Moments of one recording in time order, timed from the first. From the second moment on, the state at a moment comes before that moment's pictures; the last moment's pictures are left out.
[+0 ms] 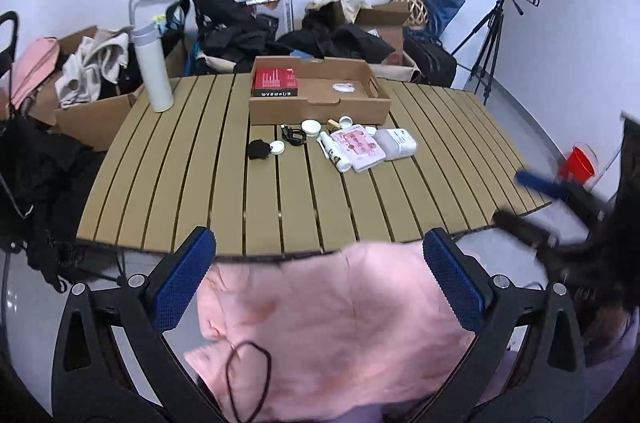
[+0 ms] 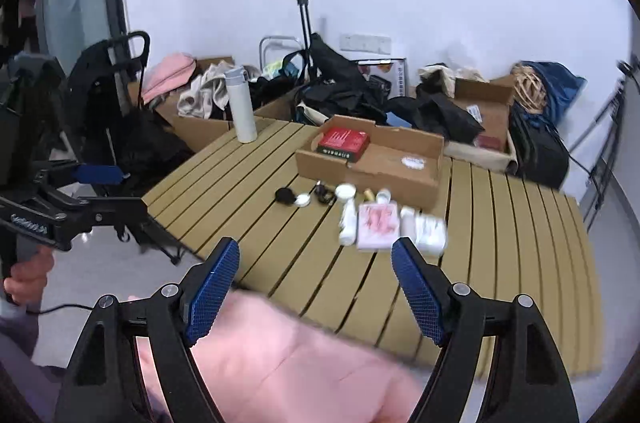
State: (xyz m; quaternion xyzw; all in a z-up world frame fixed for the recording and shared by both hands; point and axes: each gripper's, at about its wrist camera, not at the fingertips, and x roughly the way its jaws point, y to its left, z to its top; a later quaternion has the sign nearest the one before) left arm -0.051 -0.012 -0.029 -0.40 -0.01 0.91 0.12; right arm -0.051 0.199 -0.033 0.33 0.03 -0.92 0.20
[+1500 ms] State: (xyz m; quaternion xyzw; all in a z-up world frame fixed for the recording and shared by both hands) left arm -0.357 0.181 -0.232 -0.54 -0.11 0.79 0.26; right arm -0.363 0.349 -0.232 0.51 -0.22 -0.81 0.18
